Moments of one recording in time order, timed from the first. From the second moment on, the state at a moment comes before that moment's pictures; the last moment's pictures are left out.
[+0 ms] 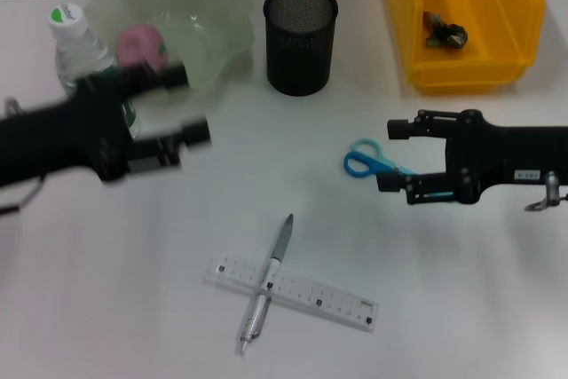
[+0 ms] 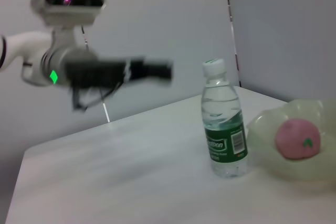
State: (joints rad) left arm -0.43 -2.01 0.77 0.61 1.67 1.80 -1.26; right arm 0.55 2.04 -0.70 -0.60 -2.00 -1.65 1.26
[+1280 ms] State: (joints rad) left arm -0.41 -2.06 0.77 0.50 1.90 1.69 -1.05; right arm 0.95 2.09 -1.26 -0.80 -2.71 -1.42 2.16
